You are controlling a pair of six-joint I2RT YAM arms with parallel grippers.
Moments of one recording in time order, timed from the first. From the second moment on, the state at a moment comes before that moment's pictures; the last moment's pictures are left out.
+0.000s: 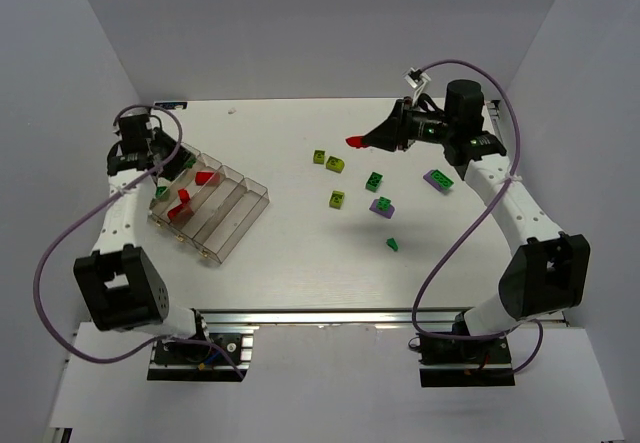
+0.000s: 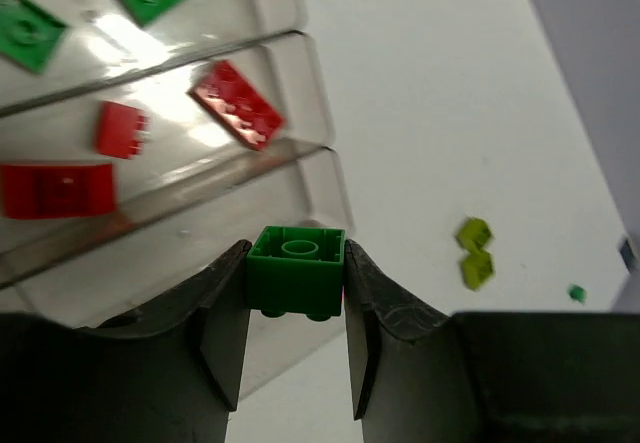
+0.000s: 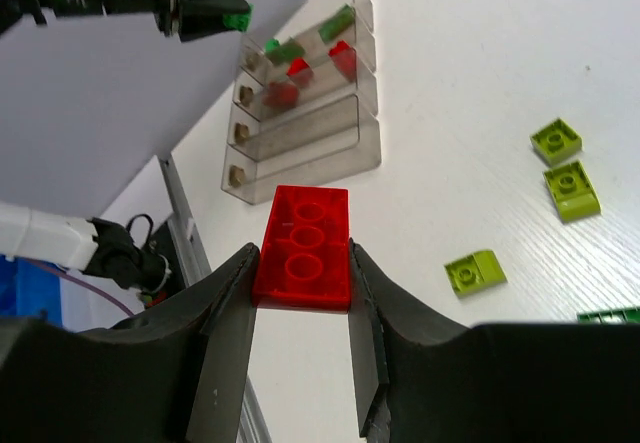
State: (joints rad) left arm 0.19 1.43 1.23 -0.49 0.12 -0.71; right arm 0.25 1.51 1.37 -0.13 -0.94 0.36
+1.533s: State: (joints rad) left arm 0.30 1.71 1.40 -0.52 0.11 -0.63; right arm 0.31 1.49 1.25 -0.27 -0.97 -0.11
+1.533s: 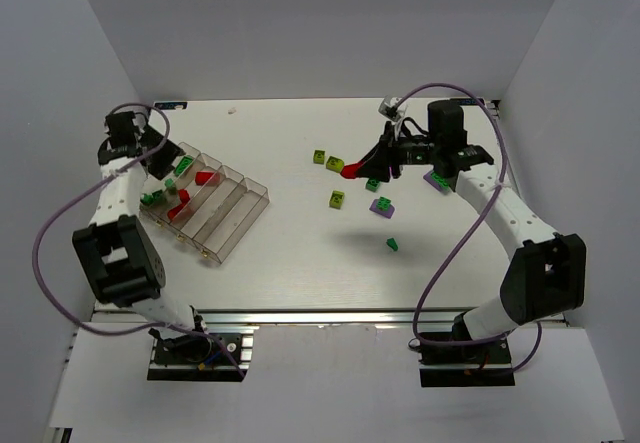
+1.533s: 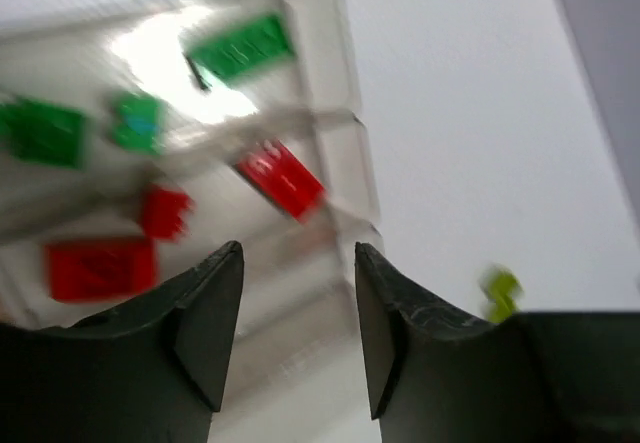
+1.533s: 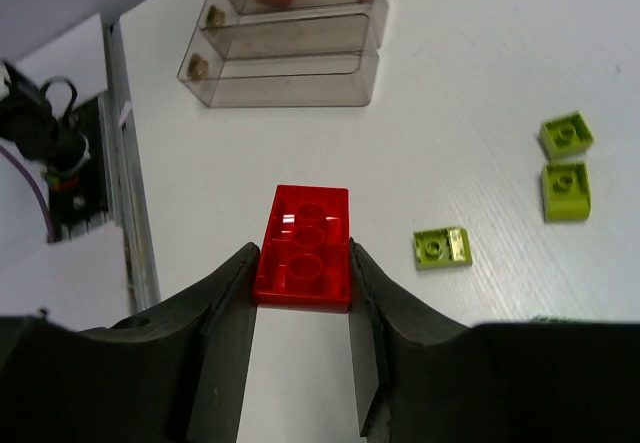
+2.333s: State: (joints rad) left arm -0.32 1.10 0.47 0.63 0.60 -1.46; right arm 0.60 1.27 1.03 -0.10 -0.98 -0.51
